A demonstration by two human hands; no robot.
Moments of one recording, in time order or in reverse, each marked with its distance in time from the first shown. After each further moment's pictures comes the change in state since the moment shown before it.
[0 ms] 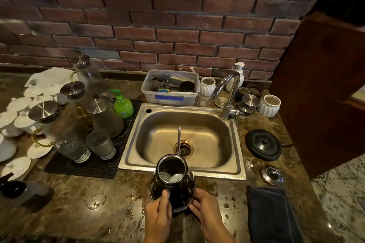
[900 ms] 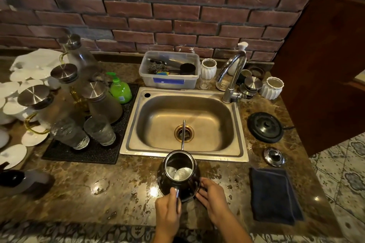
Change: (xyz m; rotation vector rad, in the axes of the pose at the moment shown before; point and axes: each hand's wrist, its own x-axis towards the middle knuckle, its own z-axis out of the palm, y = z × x) left_hand -0.018 -0.027 0.000 0.008 -0.232 -0.194; right_hand 0.014 0.023 -0.010 0.043 0.122 0.053
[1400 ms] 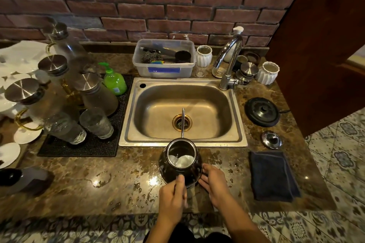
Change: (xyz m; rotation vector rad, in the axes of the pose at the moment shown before) left_hand 0.003 -0.004 -0.013 0.057 -0.014 0.154; right_hand -0.015 -0.006 0.011 0.071 0.040 -0.044
